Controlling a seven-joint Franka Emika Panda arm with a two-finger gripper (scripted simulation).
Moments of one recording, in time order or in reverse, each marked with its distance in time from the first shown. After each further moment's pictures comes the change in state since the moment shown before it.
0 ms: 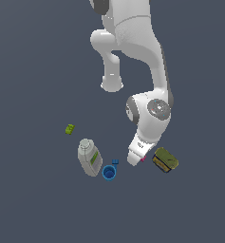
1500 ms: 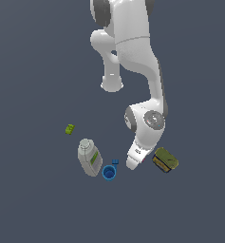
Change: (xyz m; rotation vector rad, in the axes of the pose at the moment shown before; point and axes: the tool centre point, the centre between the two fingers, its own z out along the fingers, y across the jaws) arm 0.000 0.000 0.051 -0.001 0.001 -0.005
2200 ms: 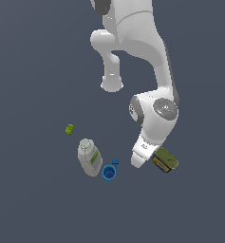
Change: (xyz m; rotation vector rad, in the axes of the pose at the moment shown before) arm 0.016 0.004 -0.065 0.000 0.000 -0.001
